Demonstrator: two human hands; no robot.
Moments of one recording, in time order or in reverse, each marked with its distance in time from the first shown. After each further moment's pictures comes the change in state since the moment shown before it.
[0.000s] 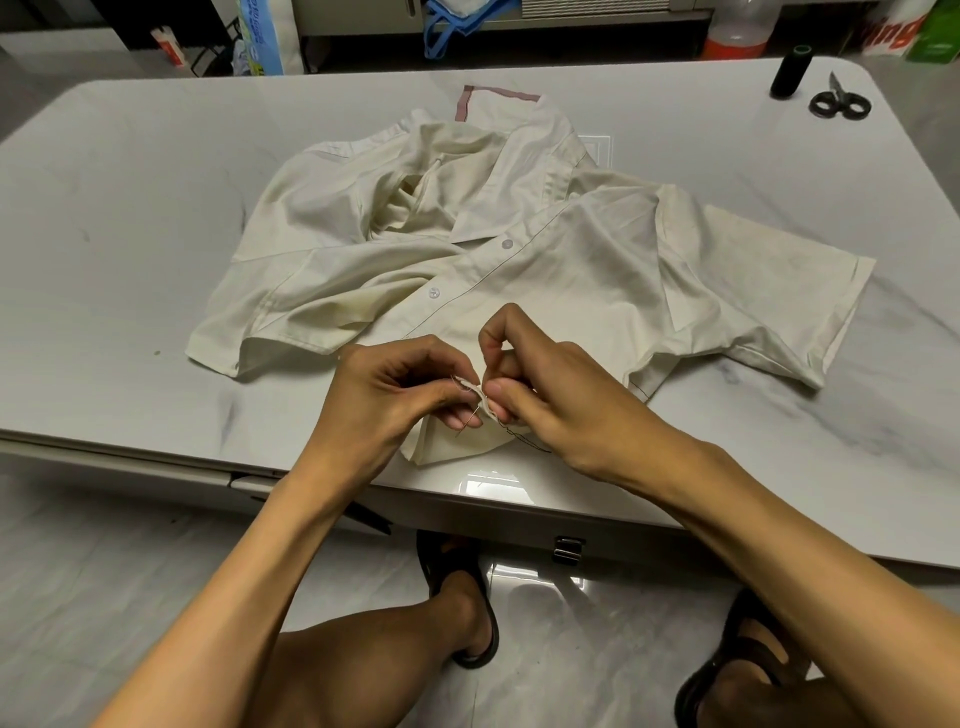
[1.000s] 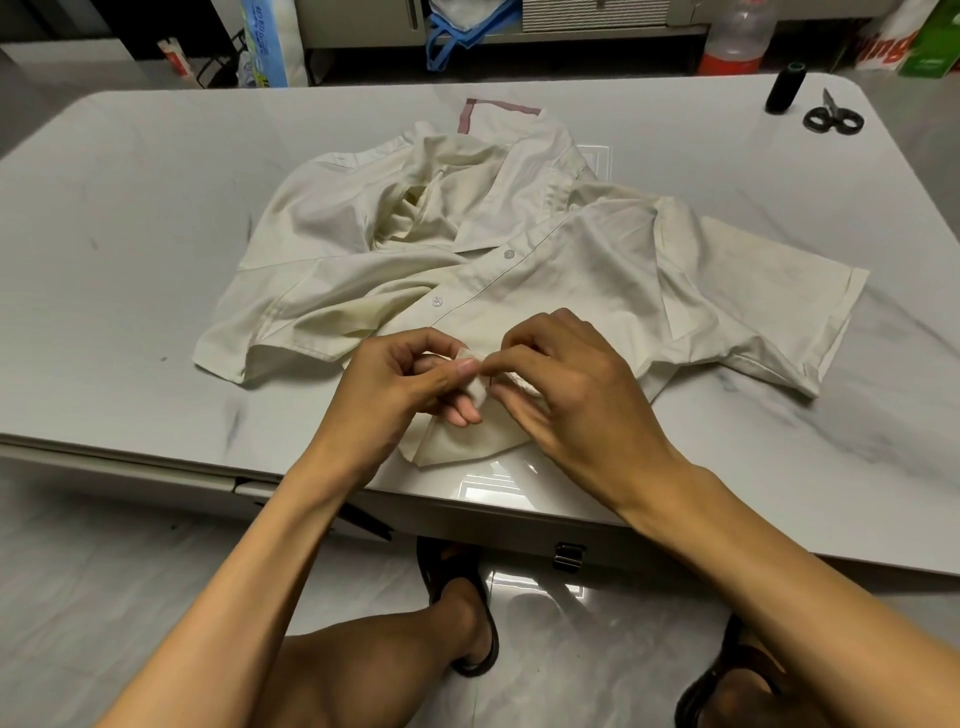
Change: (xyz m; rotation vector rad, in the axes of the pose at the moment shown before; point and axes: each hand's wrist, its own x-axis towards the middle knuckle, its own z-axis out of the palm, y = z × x) left_hand 0.011 0.005 0.001 -0.088 0.049 -0.215; right_hand -0.004 0.011 0.010 -0.577 0.437 -0.270
